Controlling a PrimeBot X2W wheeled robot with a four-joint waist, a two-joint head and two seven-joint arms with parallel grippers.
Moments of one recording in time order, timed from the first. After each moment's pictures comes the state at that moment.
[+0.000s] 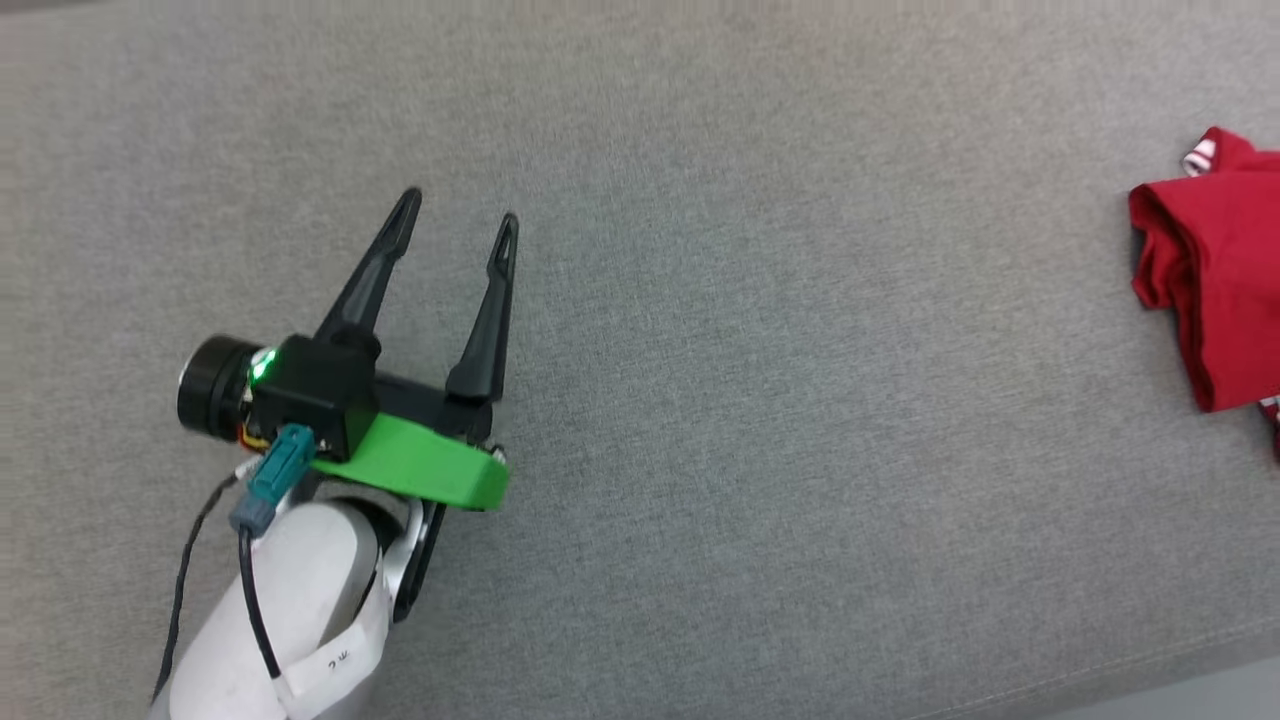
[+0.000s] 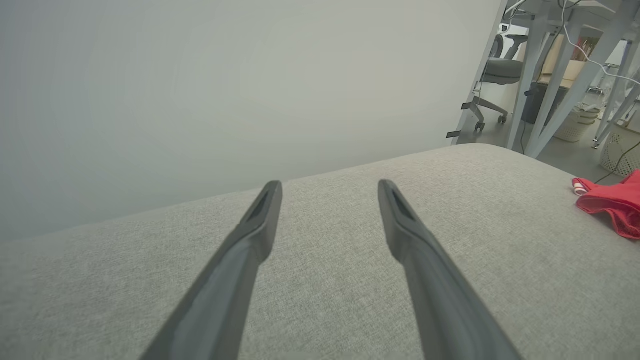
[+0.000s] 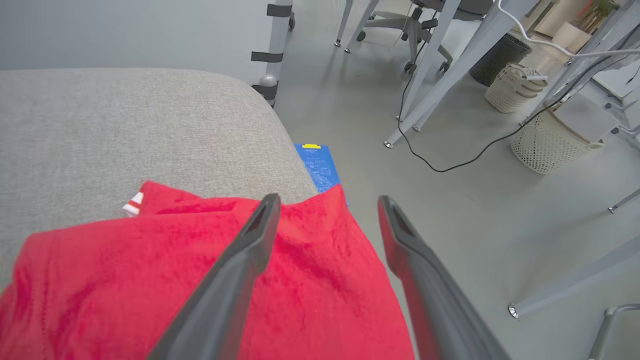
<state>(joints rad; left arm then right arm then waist) -0.39 0.35 -0.41 -0.06 -0.34 0.10 -0.21 -0.78 -0.62 -0.06 0.99 0.28 0.13 -0.23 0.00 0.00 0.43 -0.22</state>
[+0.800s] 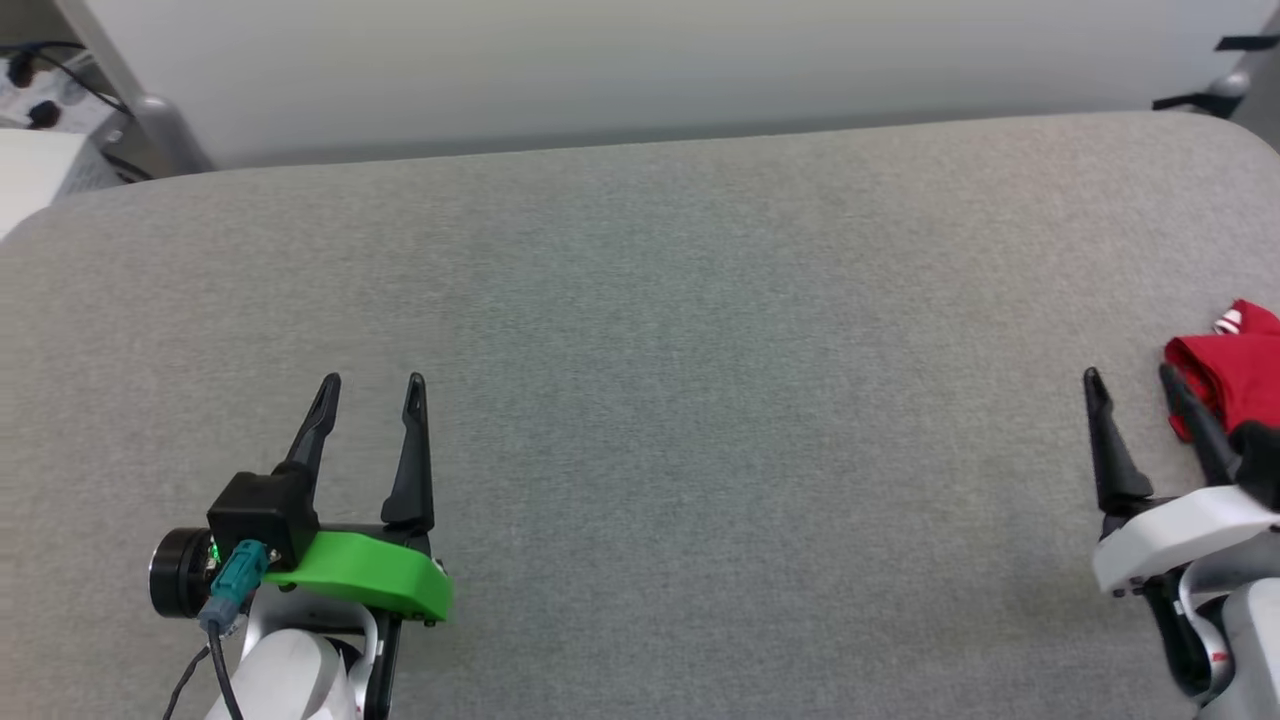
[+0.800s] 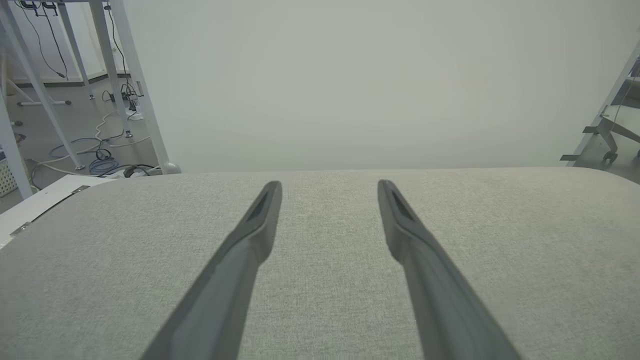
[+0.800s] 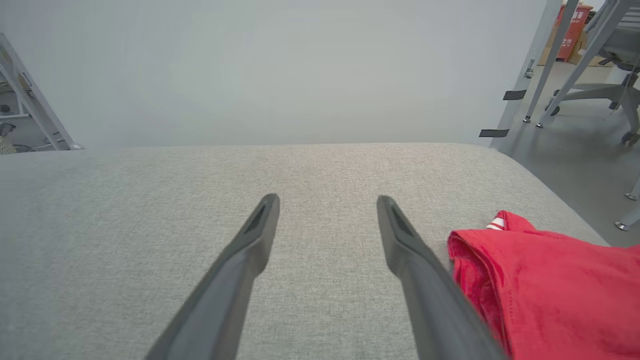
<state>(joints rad) -0.14 0.33 -0.31 0.04 -0.43 0.19 -0.25 -0.22 -0.30 0.04 0.34 0.33 0.13 -0.24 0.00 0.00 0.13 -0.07</state>
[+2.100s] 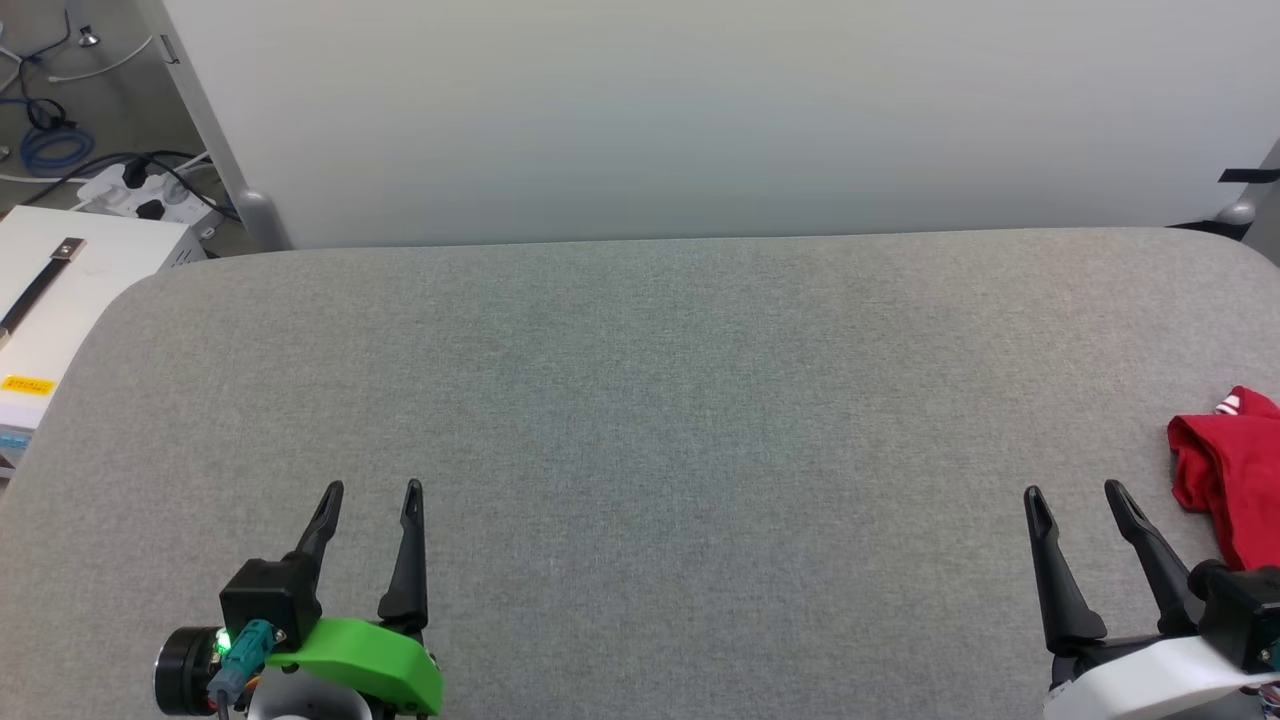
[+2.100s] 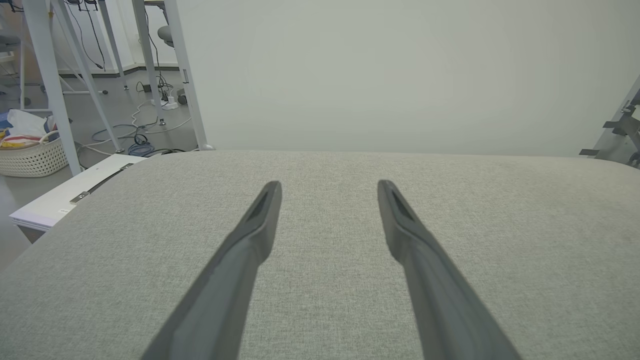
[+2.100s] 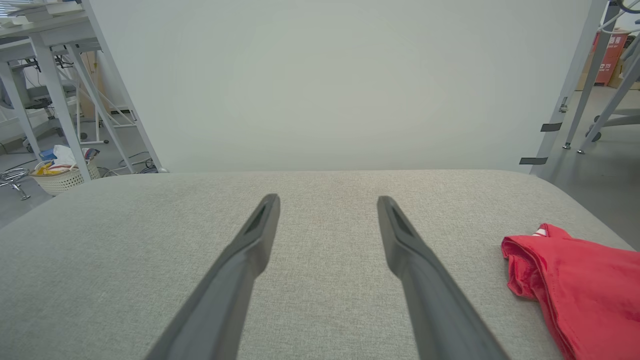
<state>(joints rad) -0.01 0.34 -0.31 0.10 -0.45 0.17 -0.25 0.18 -0.10 -0.01 -0.22 0.22 0.13 -0.03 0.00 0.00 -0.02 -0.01</state>
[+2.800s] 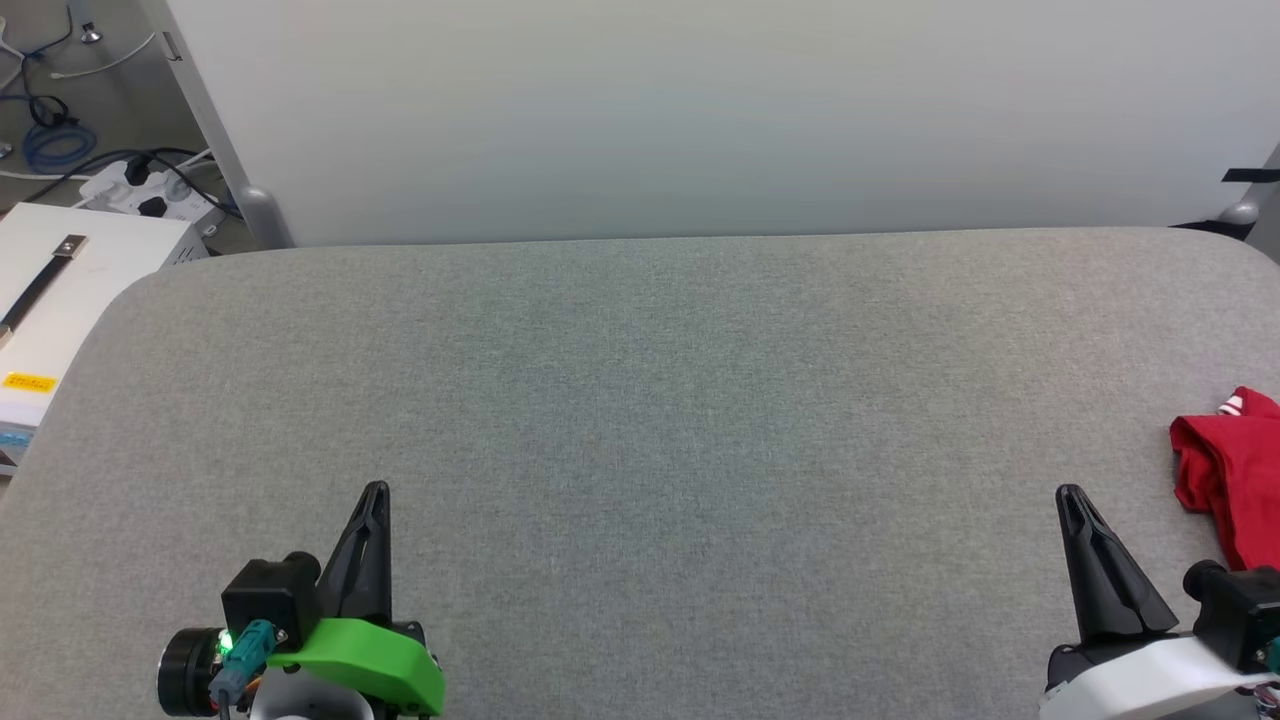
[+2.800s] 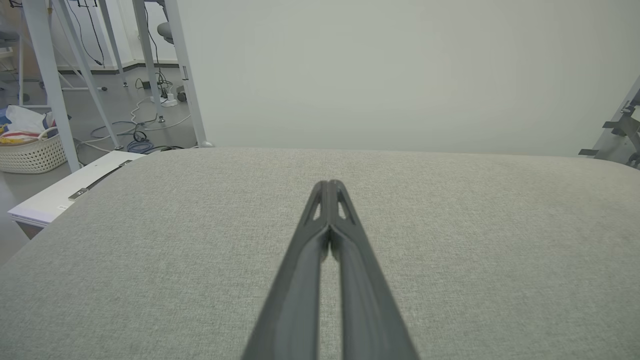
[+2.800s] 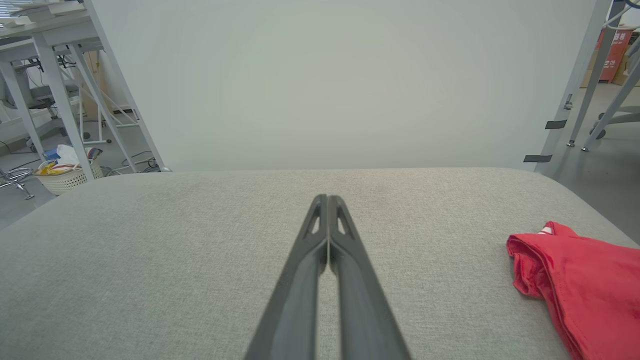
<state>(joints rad) -0.01 0.34 -0.32 0.10 -0.46 0.17 -0.25 0.18 -0.10 -0.01 -0.22 0.22 0.13 -0.03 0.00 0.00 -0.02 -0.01</state>
